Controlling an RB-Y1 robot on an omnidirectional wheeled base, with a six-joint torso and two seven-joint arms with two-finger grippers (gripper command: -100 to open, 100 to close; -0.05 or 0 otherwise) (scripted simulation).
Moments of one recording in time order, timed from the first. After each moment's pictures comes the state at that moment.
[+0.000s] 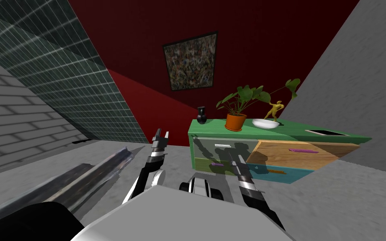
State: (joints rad) left arm 0.50 0.03 0.01 -2.28 0.09 -0.44 0.16; right arm 0.52 -0.32 0.24 -1.77 -0.46 -0.69 -1.65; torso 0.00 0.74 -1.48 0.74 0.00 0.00
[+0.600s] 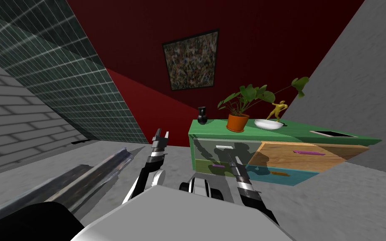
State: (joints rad) left arm 0.50 0.03 0.01 -2.28 0.09 -0.44 0.16; right arm 0.49 -0.33 0.28 -1.72 -0.51 -0.71 -1.80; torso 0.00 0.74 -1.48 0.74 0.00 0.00
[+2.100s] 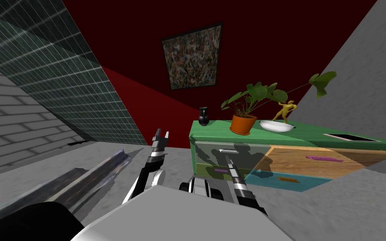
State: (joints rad) left arm 0.50 0.03 0.01 -2.28 0.09 -0.44 0.16; right arm 0.41 -0.39 0.39 -1.57 -0.63 -0.74 -2.21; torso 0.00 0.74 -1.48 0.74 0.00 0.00
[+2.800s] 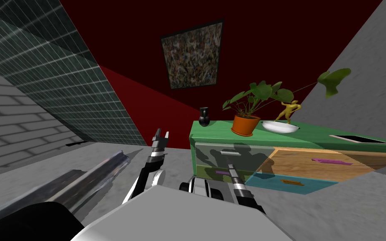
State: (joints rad) left arm 0.50 0.03 0.01 -2.28 0.09 -0.44 0.16; right arm 0.37 -0.43 0.44 -1.50 -0.68 -0.75 -2.39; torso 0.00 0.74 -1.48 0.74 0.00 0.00
